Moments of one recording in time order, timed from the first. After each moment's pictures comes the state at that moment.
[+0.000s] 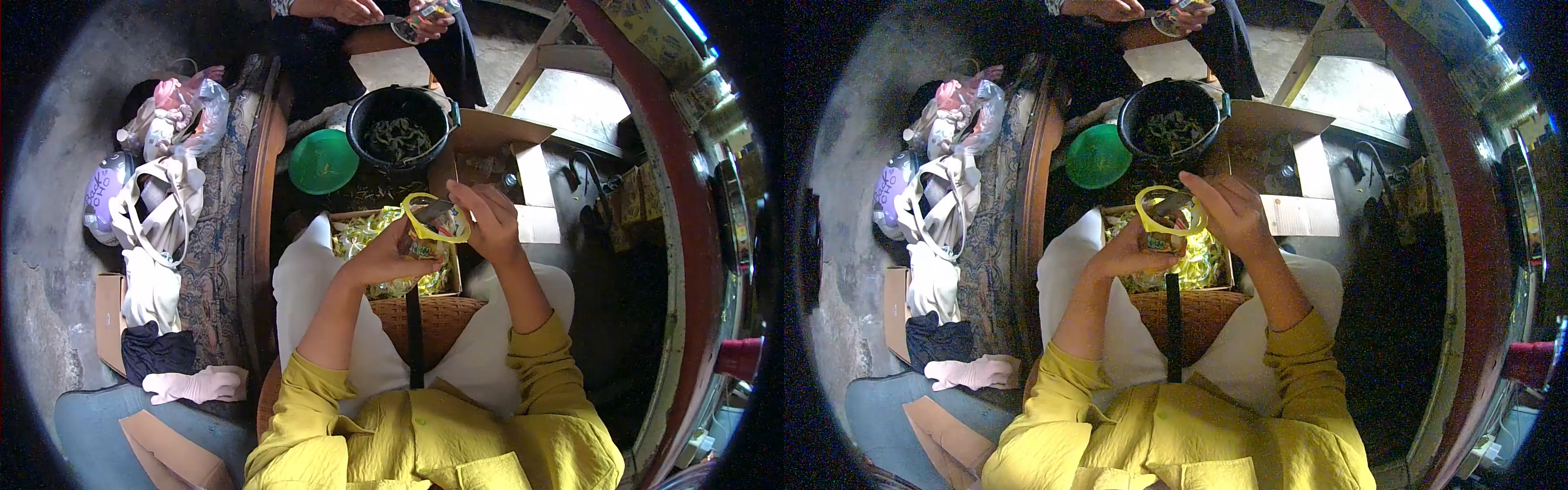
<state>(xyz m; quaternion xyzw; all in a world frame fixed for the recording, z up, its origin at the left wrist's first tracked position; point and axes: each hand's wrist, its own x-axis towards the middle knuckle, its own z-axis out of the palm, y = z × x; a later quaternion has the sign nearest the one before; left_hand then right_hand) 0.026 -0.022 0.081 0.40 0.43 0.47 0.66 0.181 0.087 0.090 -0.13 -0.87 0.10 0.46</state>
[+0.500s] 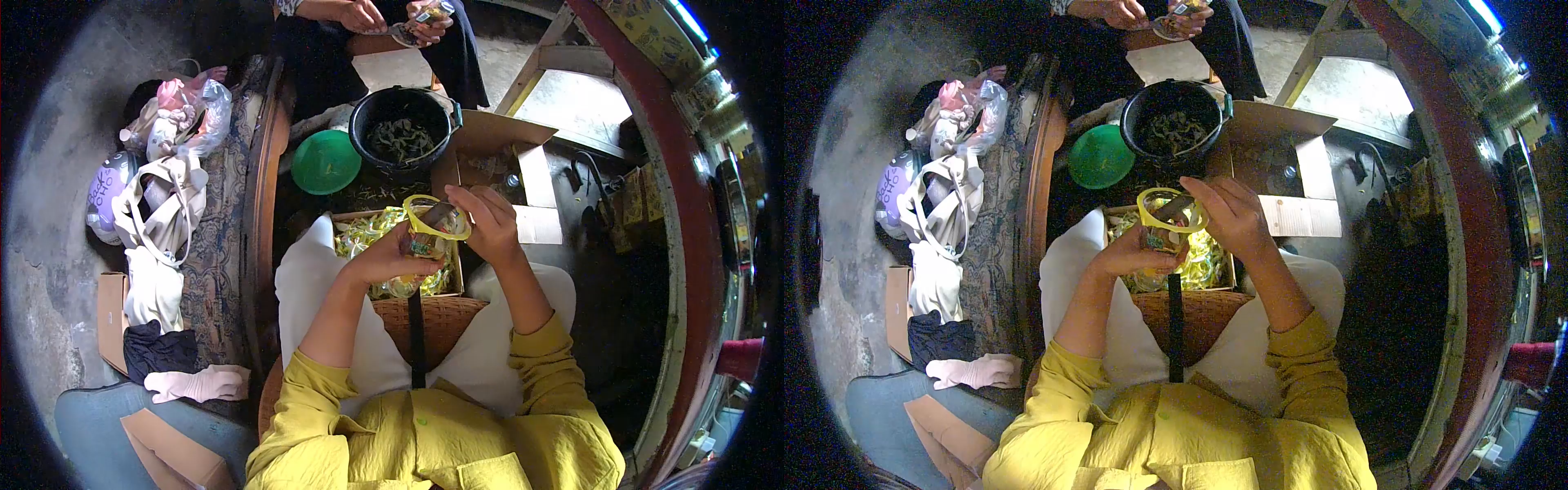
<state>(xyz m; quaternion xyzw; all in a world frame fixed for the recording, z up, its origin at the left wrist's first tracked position) 0.021 -0.020 0.062 0.41 0.44 0.43 0.67 0.179 0.085 0.090 -0.13 -0.87 0.10 0.46</state>
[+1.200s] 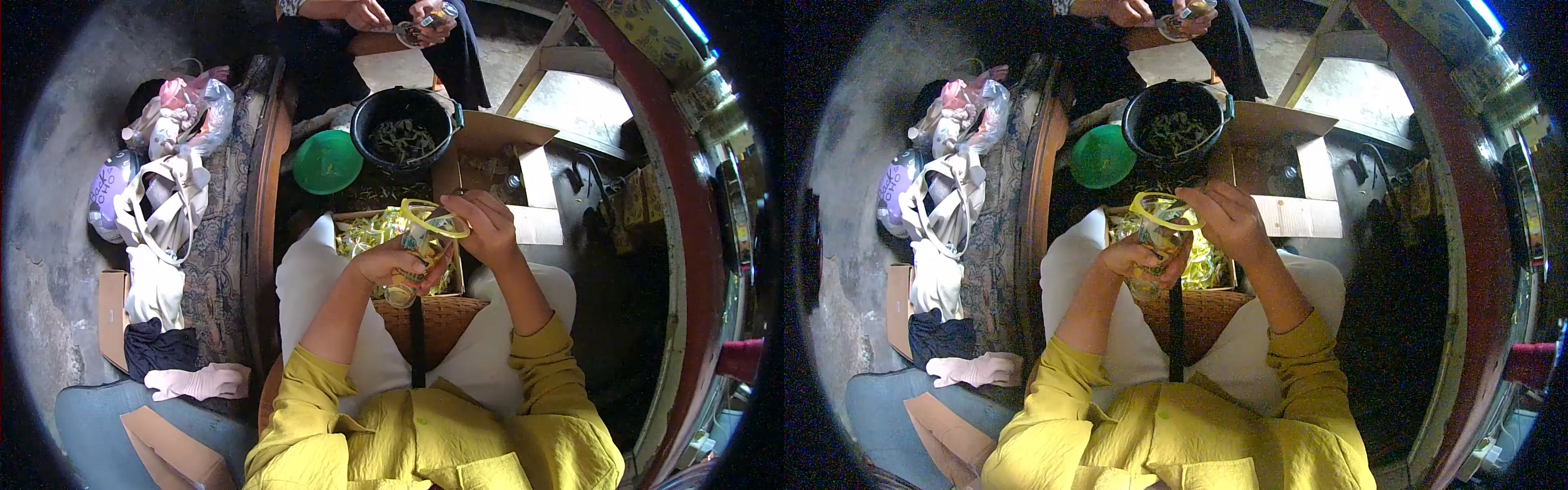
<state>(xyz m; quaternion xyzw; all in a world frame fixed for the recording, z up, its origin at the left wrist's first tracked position) 0.025 -0.017 0.057 0.34 0.12 0.44 0.82 0.179 0.080 0.092 -0.10 -0.88 0.10 0.45</state>
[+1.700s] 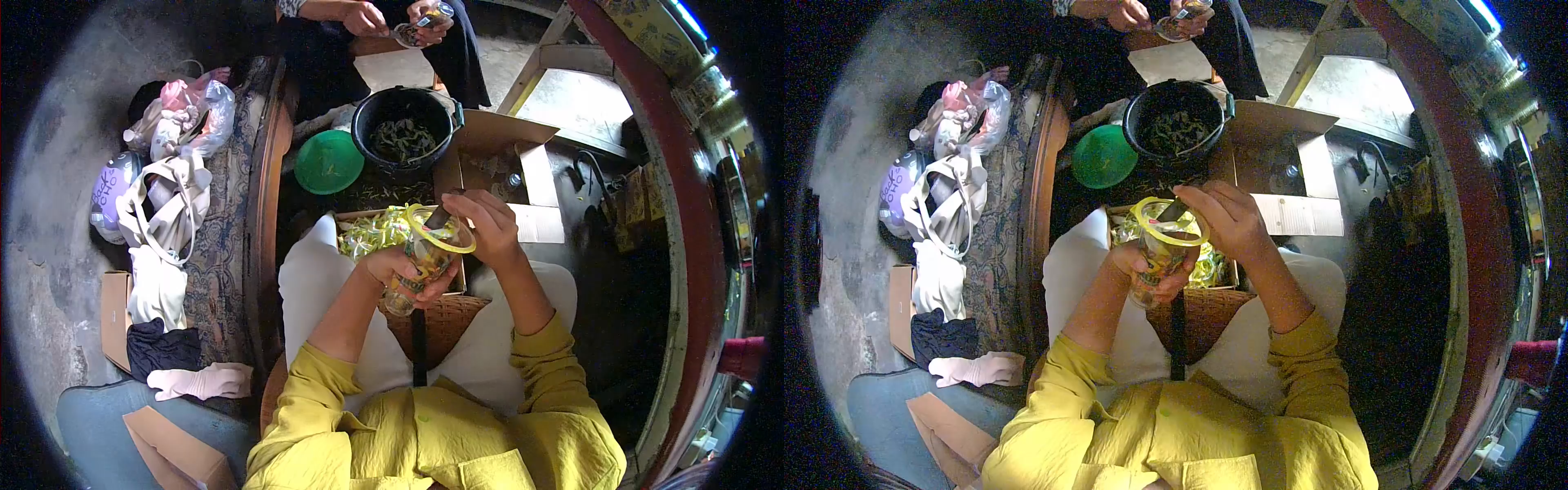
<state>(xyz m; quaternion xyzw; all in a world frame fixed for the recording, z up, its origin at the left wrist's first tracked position) 0.035 -0.016 0.049 0.28 -0.05 0.37 0.88 0.178 0.075 0.100 -0.10 -0.87 0.13 0.46</state>
